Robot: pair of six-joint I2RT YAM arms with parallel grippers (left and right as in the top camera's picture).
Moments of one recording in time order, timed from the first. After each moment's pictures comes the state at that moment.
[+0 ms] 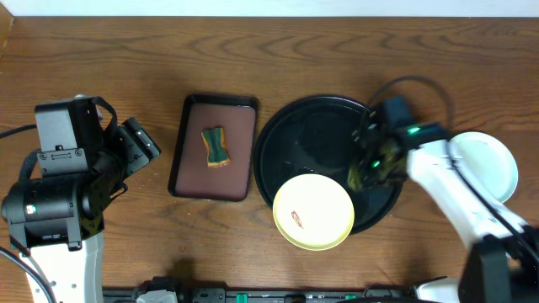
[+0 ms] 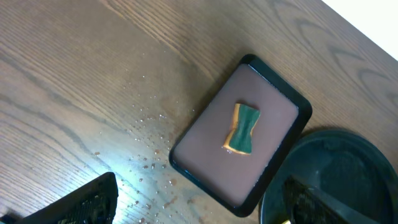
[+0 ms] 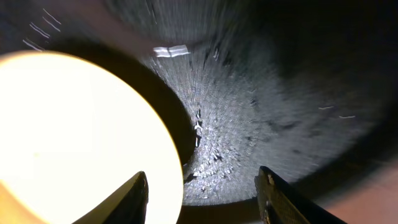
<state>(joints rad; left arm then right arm) 0.10 1.10 1.47 -1.31 -0.06 -0.49 0.28 1.58 1.02 -0.93 -0.18 0.11</state>
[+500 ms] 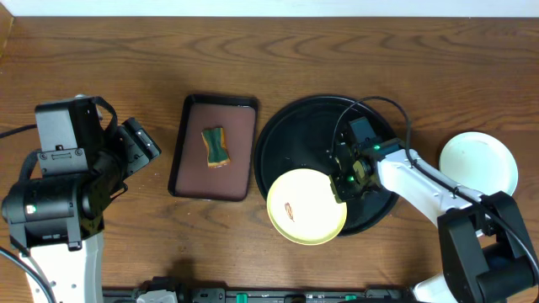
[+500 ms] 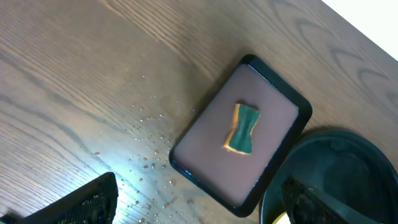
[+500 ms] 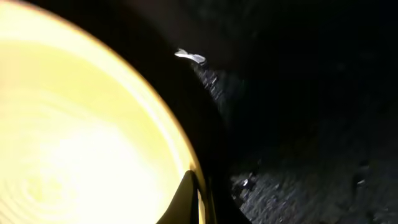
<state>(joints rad) 0.10 1.10 1.47 -1.31 -0.06 -0.49 0.39 1.69 0.90 -0.68 -0.23 0.13</state>
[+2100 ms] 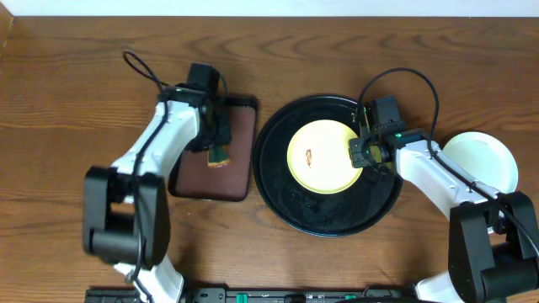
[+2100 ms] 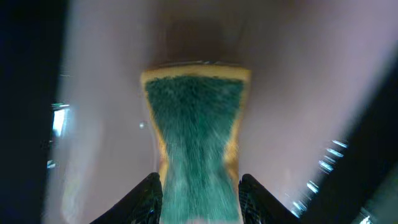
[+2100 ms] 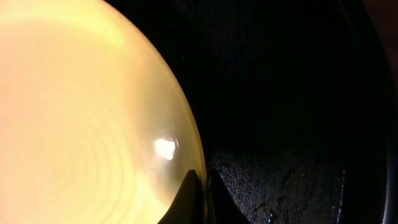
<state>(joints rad) -0.18 1.87 1.29 -0.86 0.02 -0.42 0.26 1.69 0.95 -0.45 0.01 0.09</state>
